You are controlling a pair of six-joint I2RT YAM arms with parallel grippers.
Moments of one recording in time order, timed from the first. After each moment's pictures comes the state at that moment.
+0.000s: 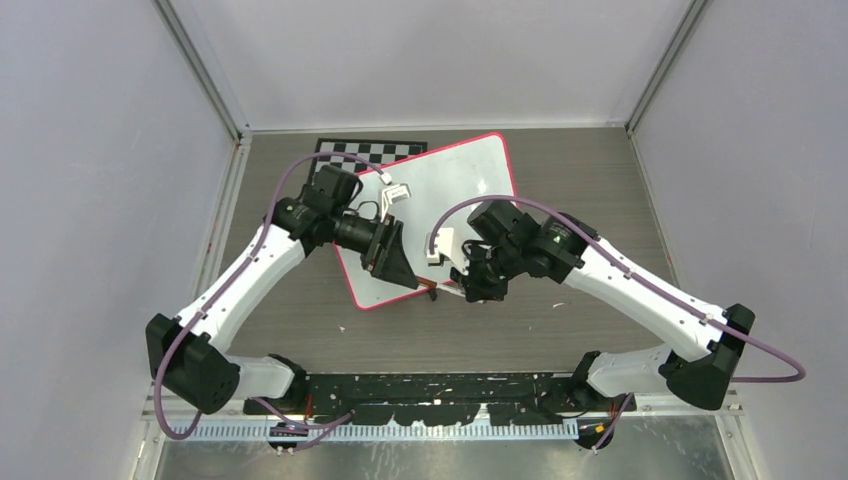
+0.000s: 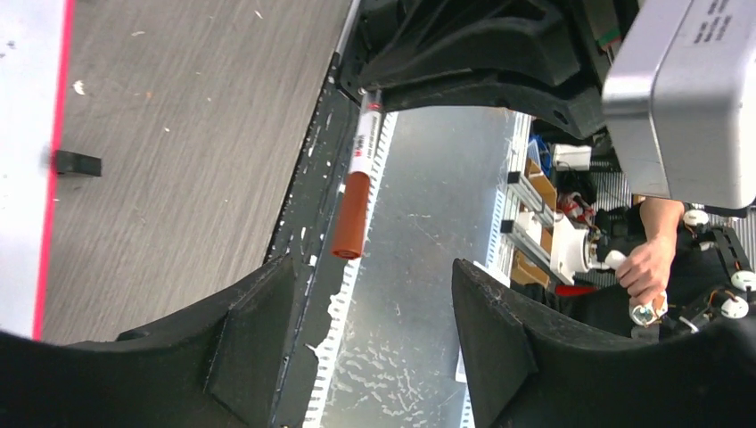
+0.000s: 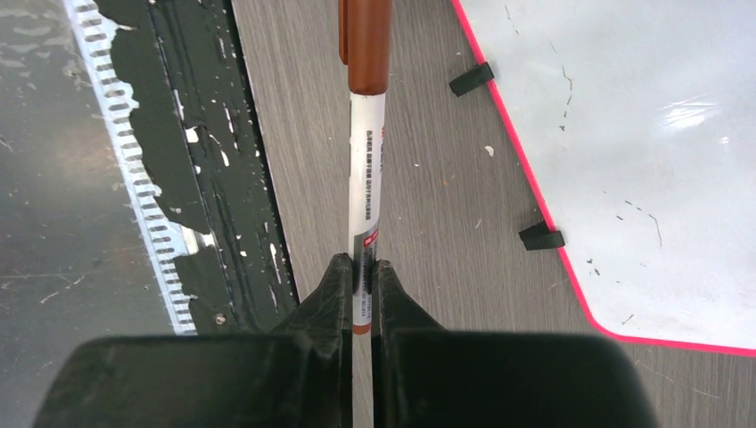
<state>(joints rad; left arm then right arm) -0.48 1.31 1.23 -0.84 1.06 -0.08 0.91 1.27 1.34 -1.08 -0.29 -0.41</state>
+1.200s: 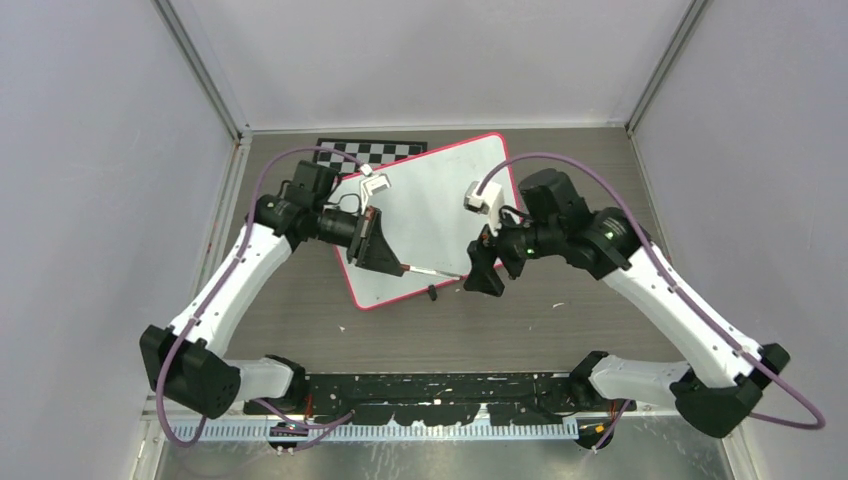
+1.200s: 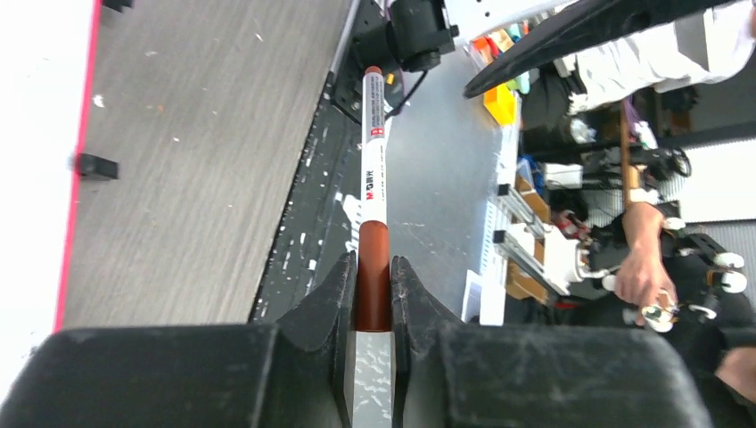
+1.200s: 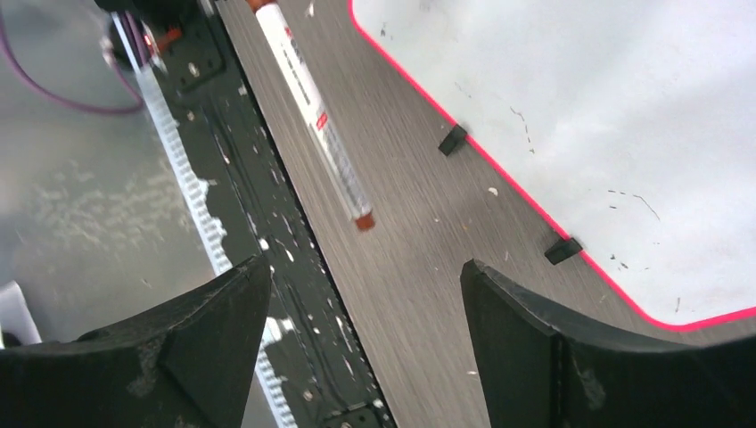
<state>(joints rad) -0.40 1.29 1.23 -0.88 1.15 -0.04 0.72 1.19 1.38 -0.98 -0.46 -0.17</state>
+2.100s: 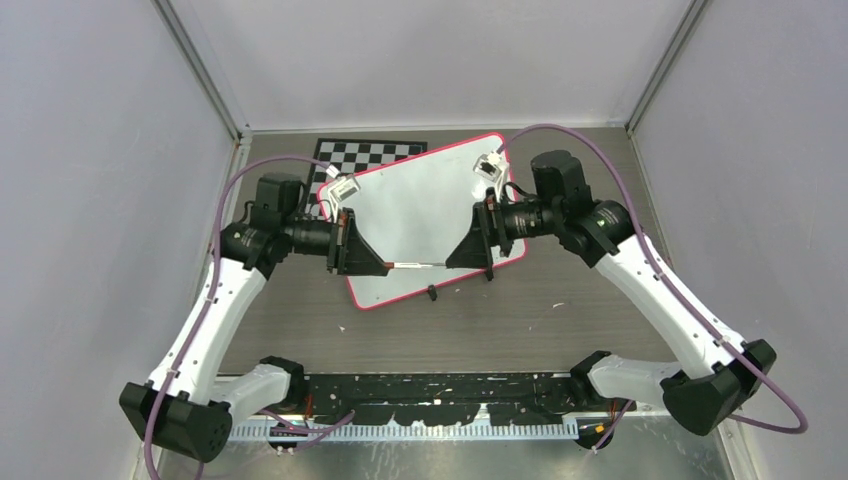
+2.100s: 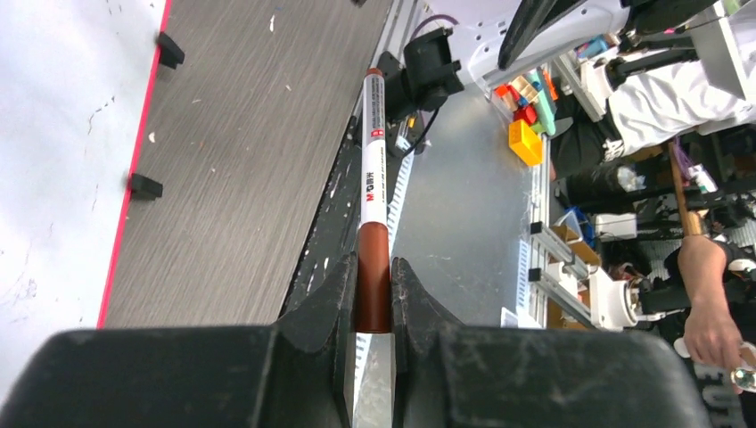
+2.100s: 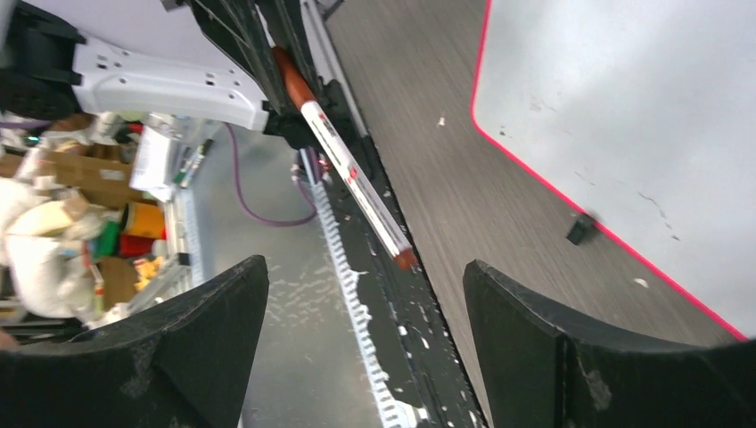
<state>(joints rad) -0.28 1.07 1.16 -0.86 1.14 -0.02 0.55 1.16 1.28 -0.68 -0.81 0.23</state>
